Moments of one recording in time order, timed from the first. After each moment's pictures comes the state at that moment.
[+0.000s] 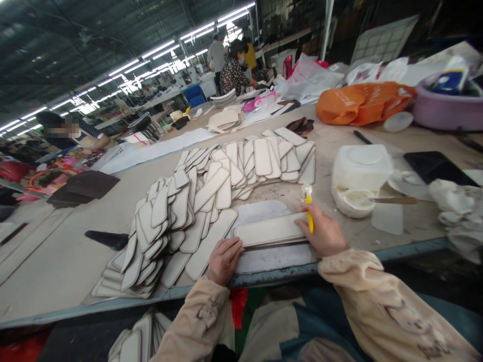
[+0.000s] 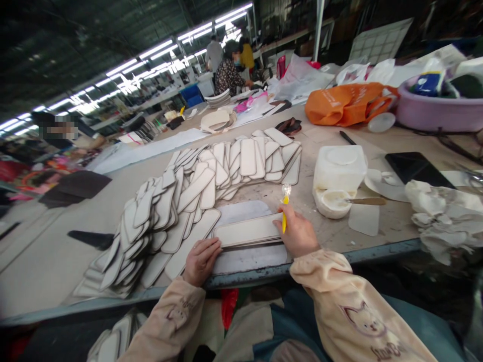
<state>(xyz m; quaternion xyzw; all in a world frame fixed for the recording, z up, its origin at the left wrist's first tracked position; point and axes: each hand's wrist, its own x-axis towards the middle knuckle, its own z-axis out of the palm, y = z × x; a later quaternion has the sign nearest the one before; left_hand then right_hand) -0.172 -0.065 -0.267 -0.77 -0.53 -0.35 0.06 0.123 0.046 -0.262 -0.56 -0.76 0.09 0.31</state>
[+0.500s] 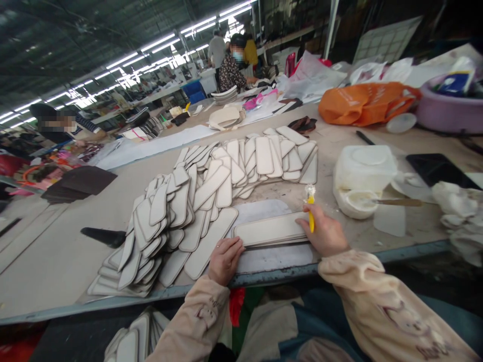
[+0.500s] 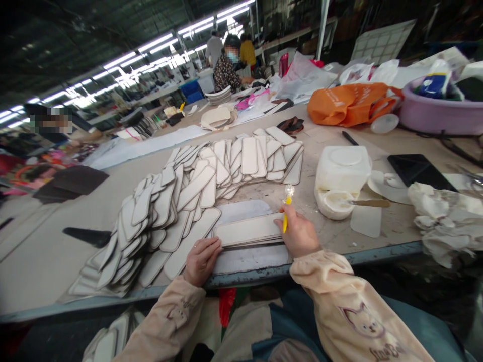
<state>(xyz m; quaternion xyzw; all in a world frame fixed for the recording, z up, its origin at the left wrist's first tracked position) -0.170 -0.066 -0.269 -0.76 -0.55 -0.36 0.04 0.120 0.047 -0.265 -0.56 -0.76 0.06 0.31</state>
